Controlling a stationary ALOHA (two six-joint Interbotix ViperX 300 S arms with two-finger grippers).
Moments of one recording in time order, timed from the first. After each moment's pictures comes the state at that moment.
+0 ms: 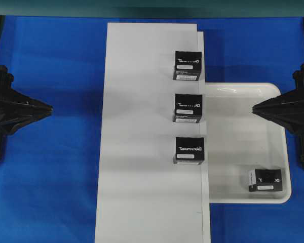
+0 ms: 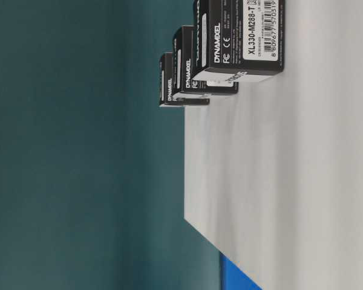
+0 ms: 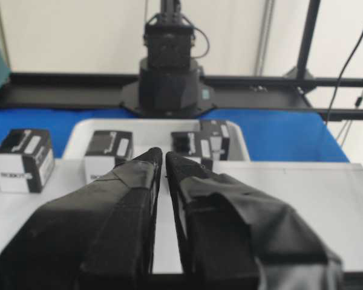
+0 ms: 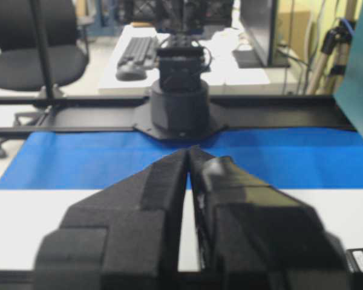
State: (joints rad) left arm 0.00 -0.96 1.17 0.00 -0.29 0.00; right arm 0.00 -0.97 1.17 0.00 -0.29 0.00
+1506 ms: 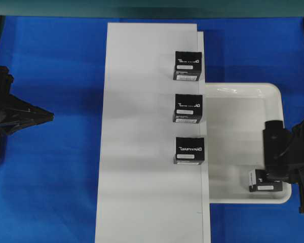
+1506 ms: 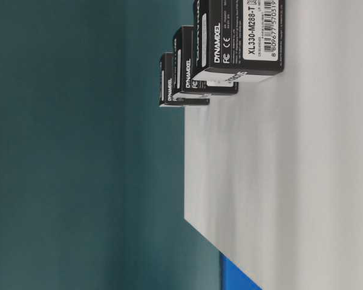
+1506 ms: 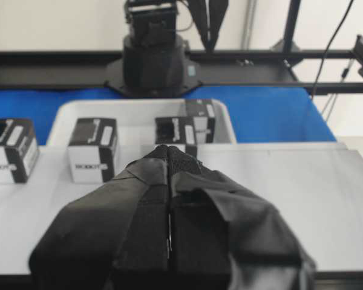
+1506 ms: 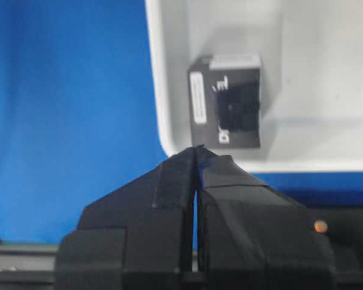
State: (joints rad) left arm -0.04 -0.96 1.08 0.01 -0.12 -0.01; right arm 0.35 -0.56 0.73 0.08 1.18 0.39
